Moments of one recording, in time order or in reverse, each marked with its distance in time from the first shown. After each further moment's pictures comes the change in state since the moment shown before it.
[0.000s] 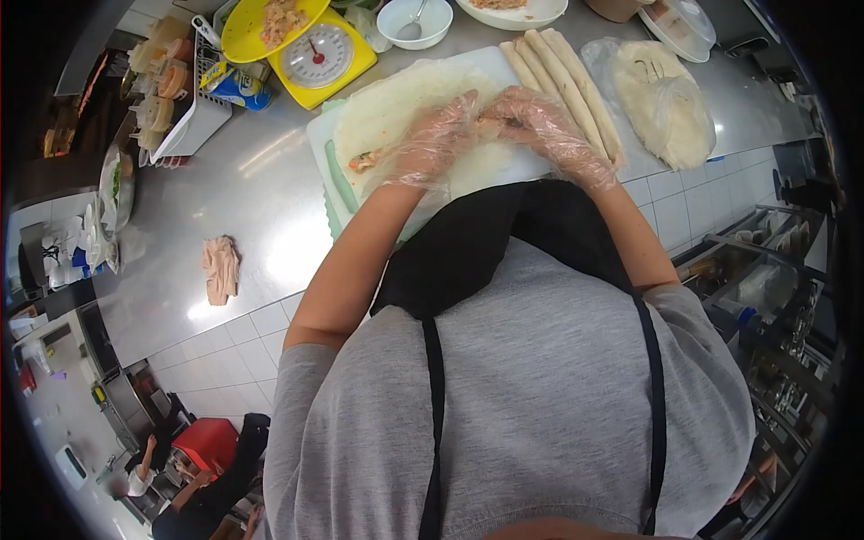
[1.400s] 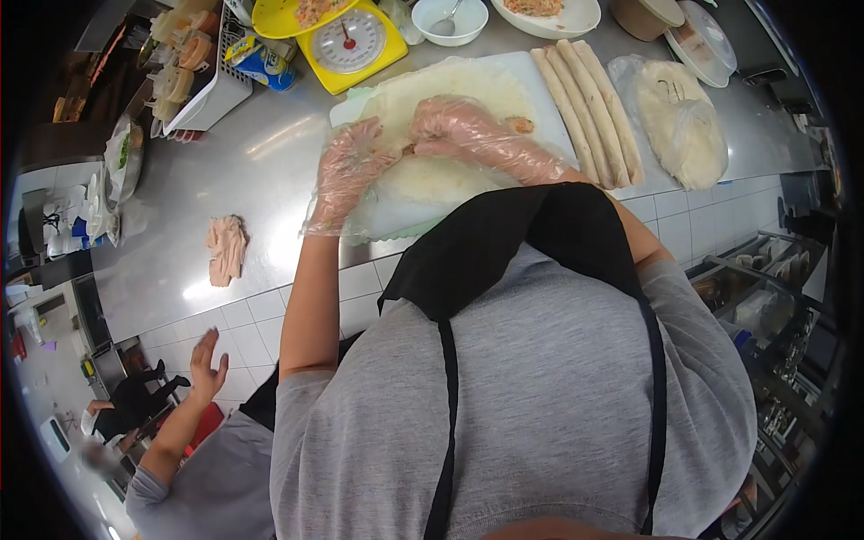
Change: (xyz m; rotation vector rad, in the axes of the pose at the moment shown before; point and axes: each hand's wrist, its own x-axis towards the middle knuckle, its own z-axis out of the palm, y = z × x) left_hand -0.092 -0.051 -0.085 -0.160 0.364 -0.106; right_hand 0.082 -0.042 0.084 0.017 -0.078 -0.422
